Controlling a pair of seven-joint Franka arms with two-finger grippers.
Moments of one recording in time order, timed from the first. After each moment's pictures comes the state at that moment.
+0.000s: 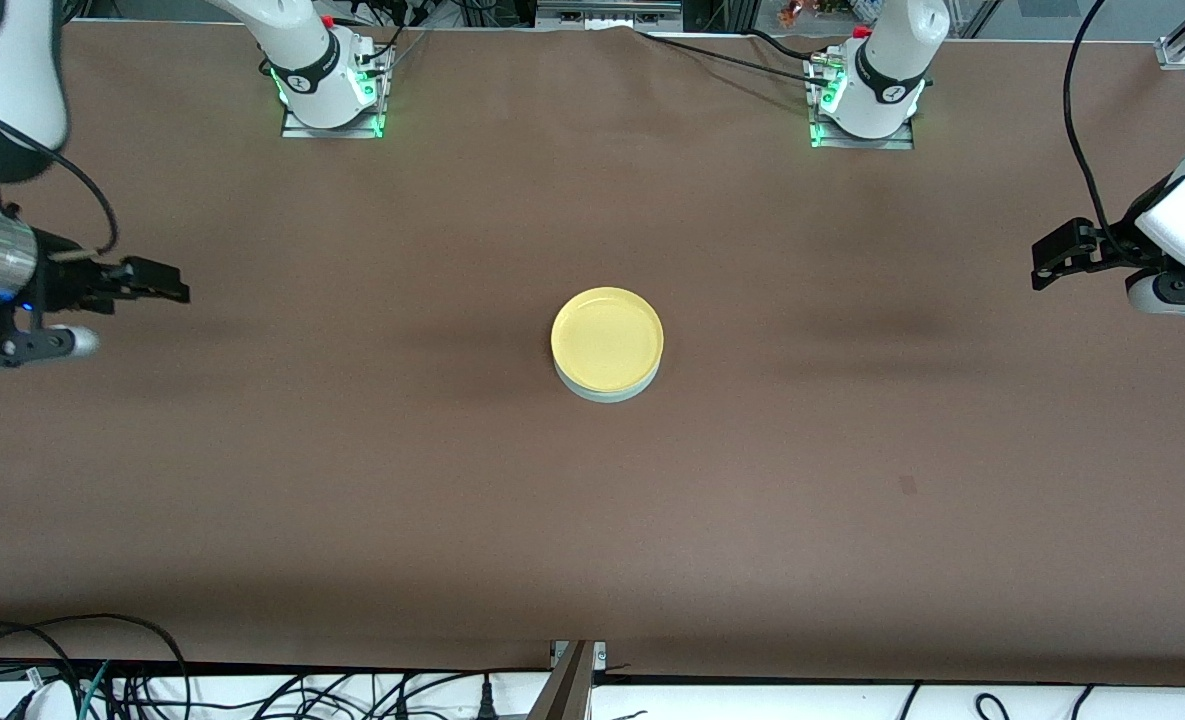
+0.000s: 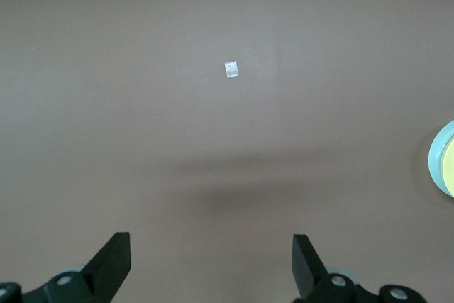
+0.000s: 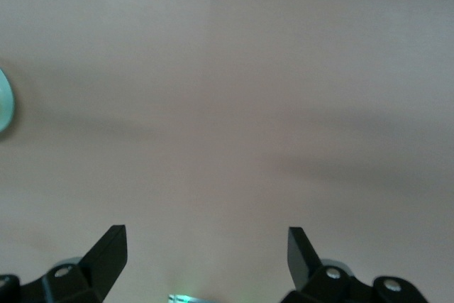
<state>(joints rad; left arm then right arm) -0.17 0.10 0.14 -1.50 0.03 1.57 0.04 0.25 0.21 -0.31 -1.47 0.09 1.50 -0.20</state>
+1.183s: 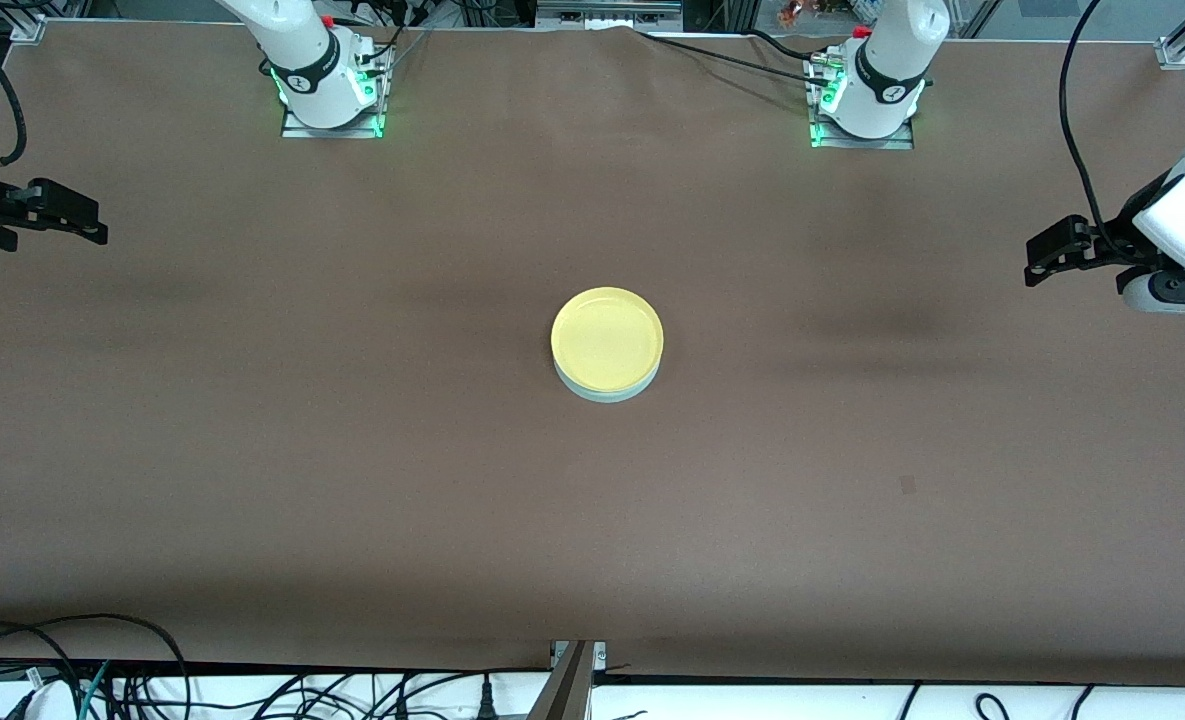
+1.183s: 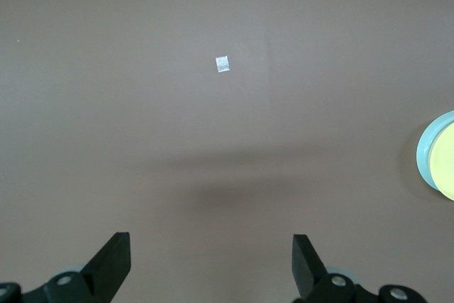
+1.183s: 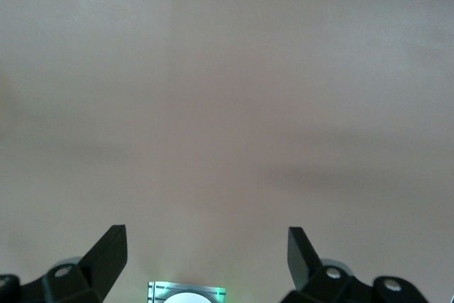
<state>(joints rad) -0.17 0.10 0.14 -1.49 0.00 1.56 0.04 0.10 0.08 -0.15 -1.50 -0.02 1.46 -0.16</state>
